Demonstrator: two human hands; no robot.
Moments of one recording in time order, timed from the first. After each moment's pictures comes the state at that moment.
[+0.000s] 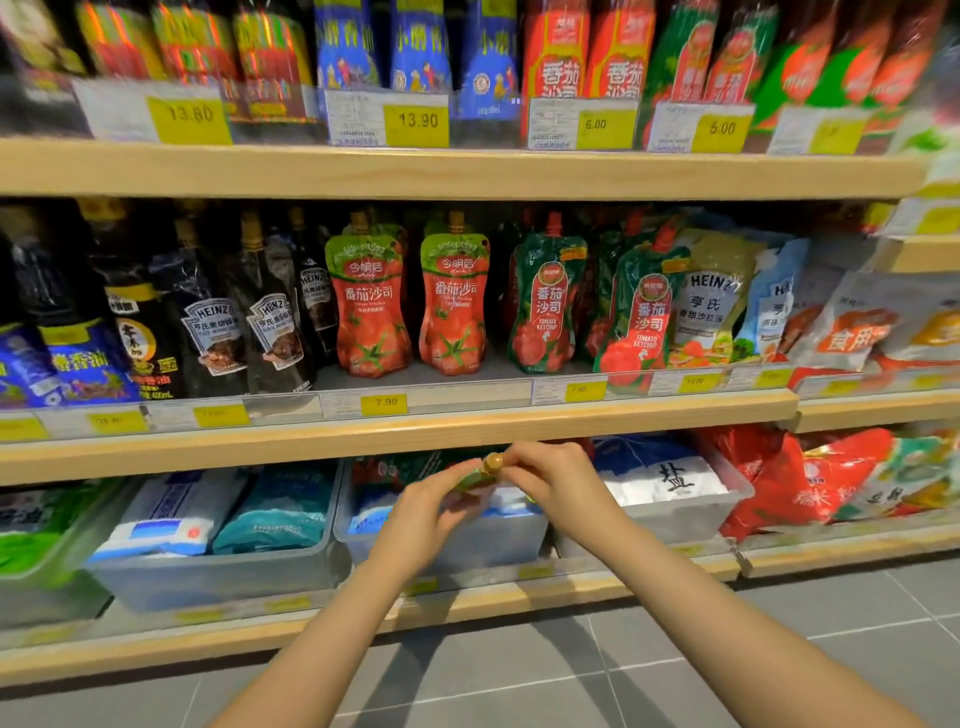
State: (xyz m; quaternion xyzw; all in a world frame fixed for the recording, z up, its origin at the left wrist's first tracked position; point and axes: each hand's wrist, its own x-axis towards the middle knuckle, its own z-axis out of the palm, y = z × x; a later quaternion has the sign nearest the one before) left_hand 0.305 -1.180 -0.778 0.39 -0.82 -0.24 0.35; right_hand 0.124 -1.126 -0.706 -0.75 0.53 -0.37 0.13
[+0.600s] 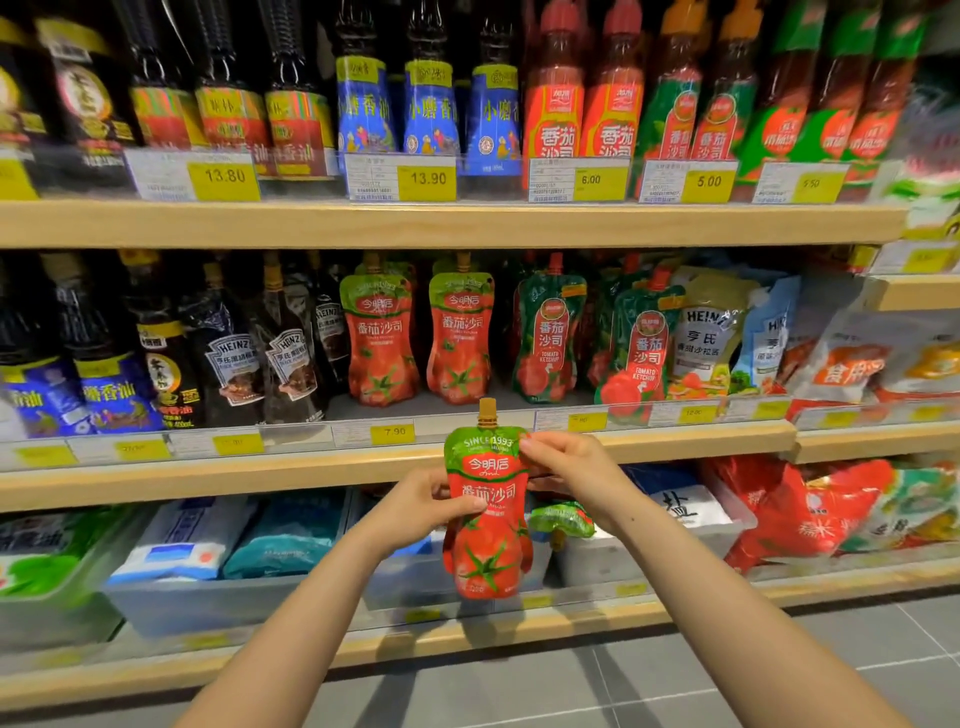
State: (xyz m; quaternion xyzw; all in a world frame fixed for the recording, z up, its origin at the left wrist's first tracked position) left_hand 0.315 -1.188 -0.710 0.36 -0.70 -0.55 0.28; right_hand 0.113 -1.140 -0.667 -0.53 0.51 -0.47 0.49
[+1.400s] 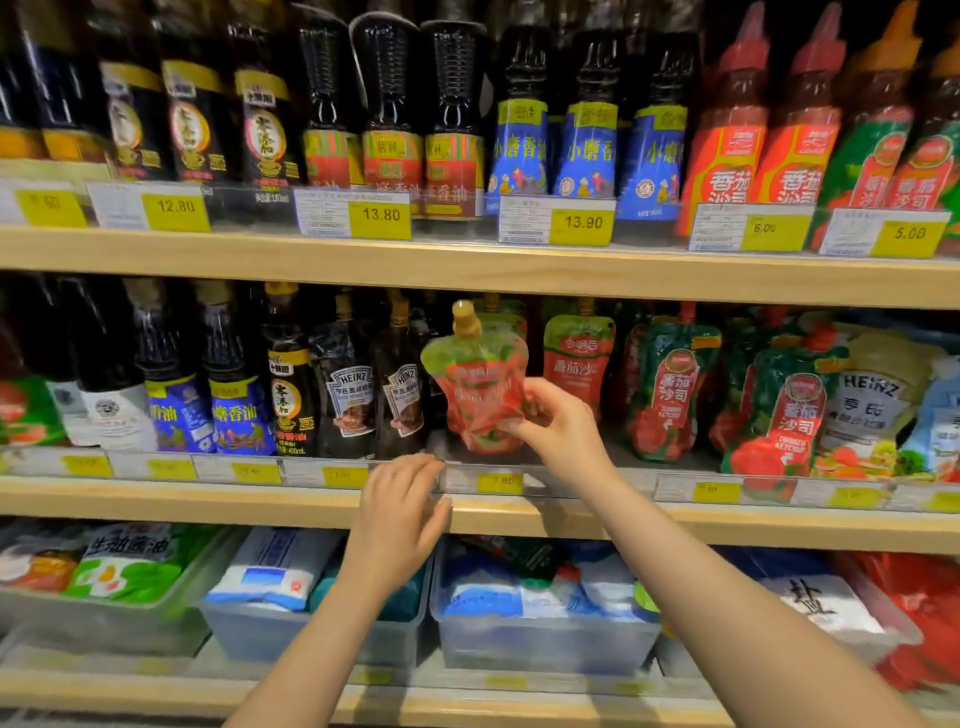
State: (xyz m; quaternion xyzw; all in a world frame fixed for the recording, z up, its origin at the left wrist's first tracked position) left_hand 0.434 -1.234 -0.723 0.47 -0.79 0.10 0.37; right_hand 0.227 -1.248 -0.628 -0.70 0.46 -0.50 0.21
